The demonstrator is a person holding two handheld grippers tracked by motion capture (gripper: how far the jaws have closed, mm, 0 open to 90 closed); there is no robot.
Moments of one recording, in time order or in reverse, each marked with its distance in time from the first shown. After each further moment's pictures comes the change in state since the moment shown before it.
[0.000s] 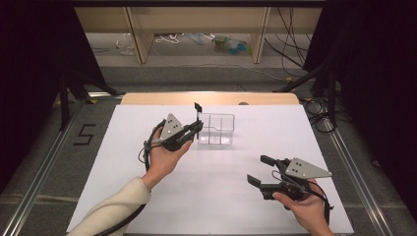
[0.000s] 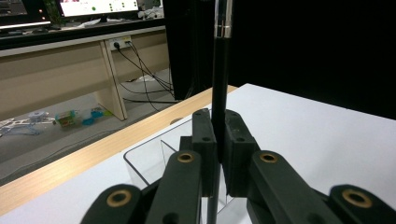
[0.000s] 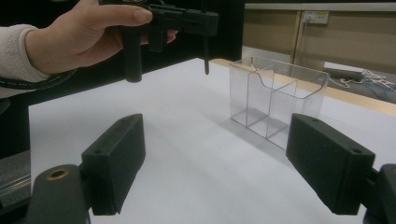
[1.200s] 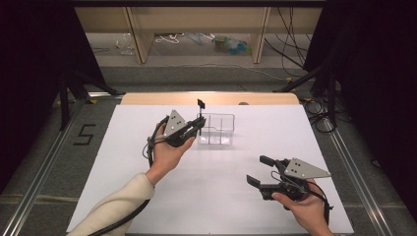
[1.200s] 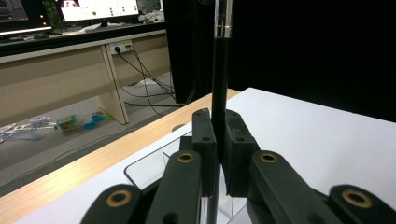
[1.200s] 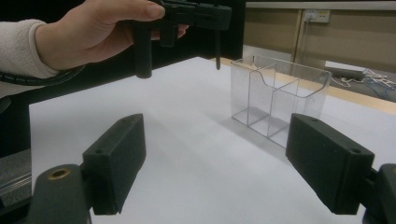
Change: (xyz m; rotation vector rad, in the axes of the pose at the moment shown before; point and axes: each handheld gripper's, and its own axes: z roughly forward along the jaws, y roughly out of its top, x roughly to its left) left arm 0.002 0.004 0.013 -0.012 -0.004 -0.002; right arm 0.000 0.000 -0.001 0.027 -0.002 -0.008
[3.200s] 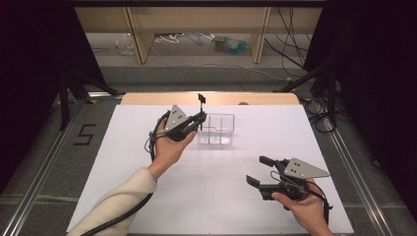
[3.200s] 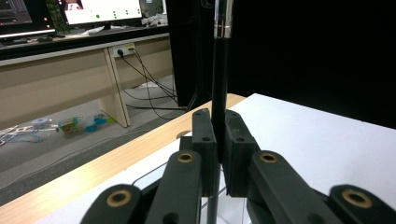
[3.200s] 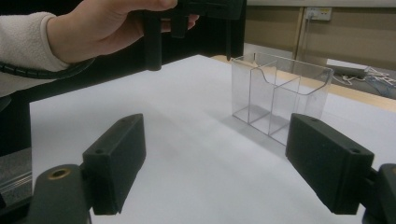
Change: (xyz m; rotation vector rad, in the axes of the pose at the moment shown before) left arm 0.008 0.004 0.012 -0.014 -0.002 -0.009; right arm -0.001 -0.002 0.004 -0.022 0.005 -0.012
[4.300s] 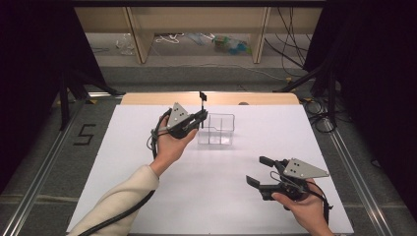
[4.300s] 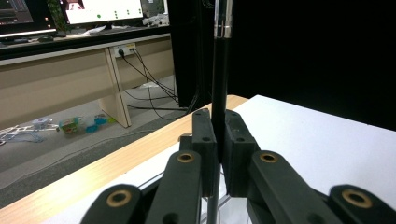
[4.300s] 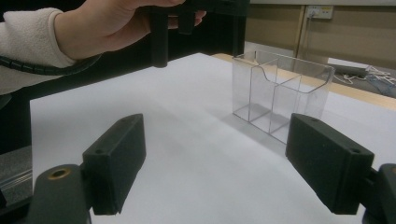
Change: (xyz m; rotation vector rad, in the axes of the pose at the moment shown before) left arm 0.003 0.001 0.008 0.000 -0.004 0.004; right arm 0.001 -0.001 -0.001 0.019 0.009 0.019
